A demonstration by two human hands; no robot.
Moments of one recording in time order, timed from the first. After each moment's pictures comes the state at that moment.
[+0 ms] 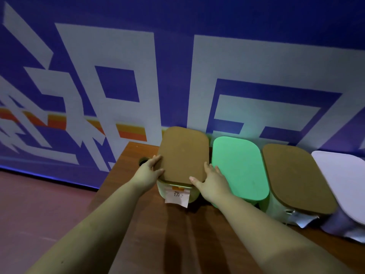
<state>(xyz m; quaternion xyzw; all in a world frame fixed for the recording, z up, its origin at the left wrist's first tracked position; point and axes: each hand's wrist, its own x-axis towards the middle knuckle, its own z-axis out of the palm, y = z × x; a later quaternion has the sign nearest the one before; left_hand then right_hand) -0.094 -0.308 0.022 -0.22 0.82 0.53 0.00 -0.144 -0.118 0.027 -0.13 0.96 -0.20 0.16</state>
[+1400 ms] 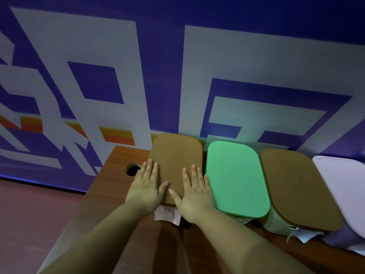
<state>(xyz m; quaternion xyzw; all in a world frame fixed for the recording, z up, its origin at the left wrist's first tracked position) -0.124 -0.297 -0.022 -0.12 0.98 0.14 0.04 -0.161 -0.147 -0.004 -0.23 0.96 -0.02 0.15</state>
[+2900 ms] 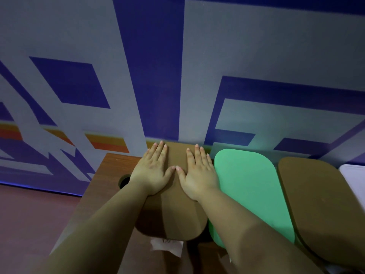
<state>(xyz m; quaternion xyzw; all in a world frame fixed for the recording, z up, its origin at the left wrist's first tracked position) -0.234 -0.333 -0.028 -0.03 0.99 0.11 0.01 -0.269 -0.181 -0.016 -0.22 0.97 -0.10 0.06</state>
